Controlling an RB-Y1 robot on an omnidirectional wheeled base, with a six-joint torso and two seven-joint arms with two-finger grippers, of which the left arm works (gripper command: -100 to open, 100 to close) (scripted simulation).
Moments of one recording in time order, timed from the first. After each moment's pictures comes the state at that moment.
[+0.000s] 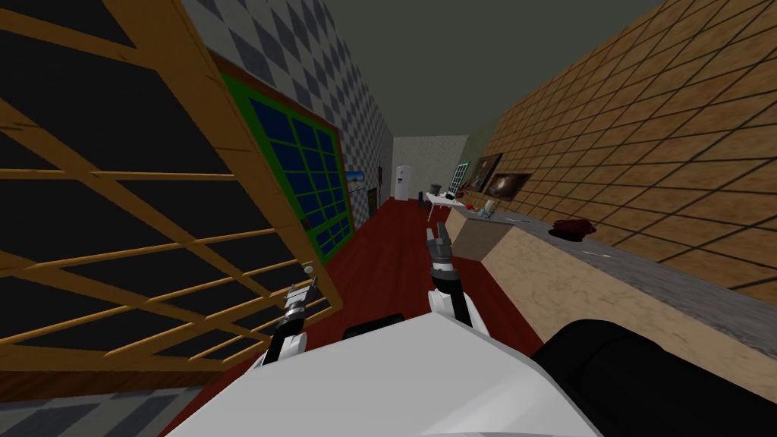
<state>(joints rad) -0.07 0.24 0.00 -0.60 0.33 -0.87 1.61</state>
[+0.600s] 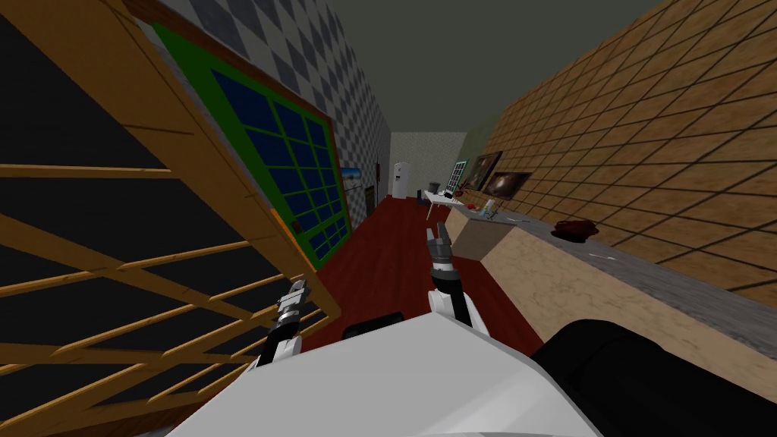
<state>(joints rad) -0.07 0.27 0.01 -0.56 0.34 -0.90 1.64</state>
